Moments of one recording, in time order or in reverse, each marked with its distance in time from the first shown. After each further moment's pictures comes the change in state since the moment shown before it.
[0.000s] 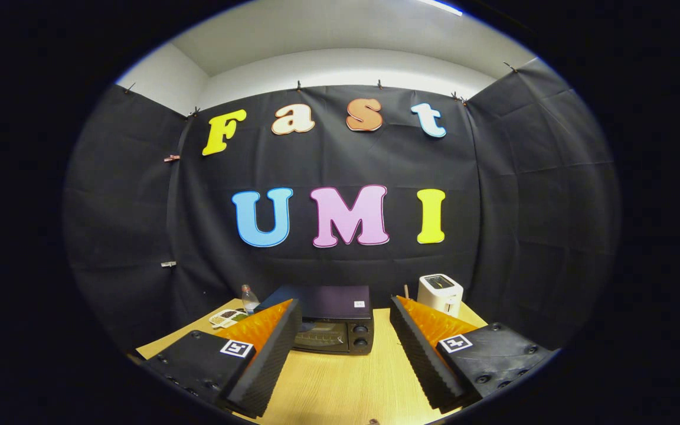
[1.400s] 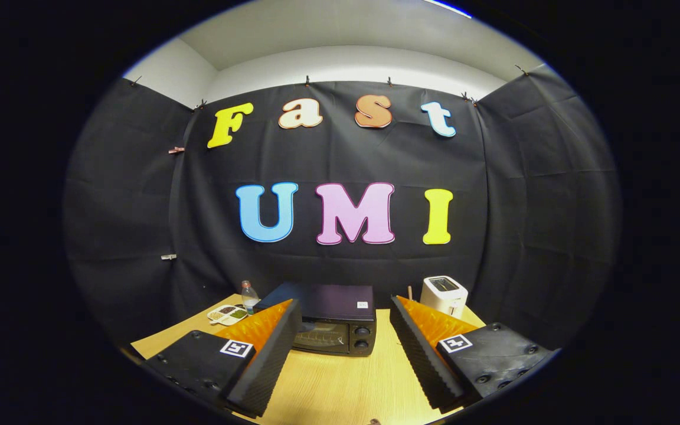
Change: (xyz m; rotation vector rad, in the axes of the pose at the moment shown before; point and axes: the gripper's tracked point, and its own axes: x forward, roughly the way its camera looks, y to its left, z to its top) arm 0.017 0.010 -0.003 -0.031 0.017 0.023
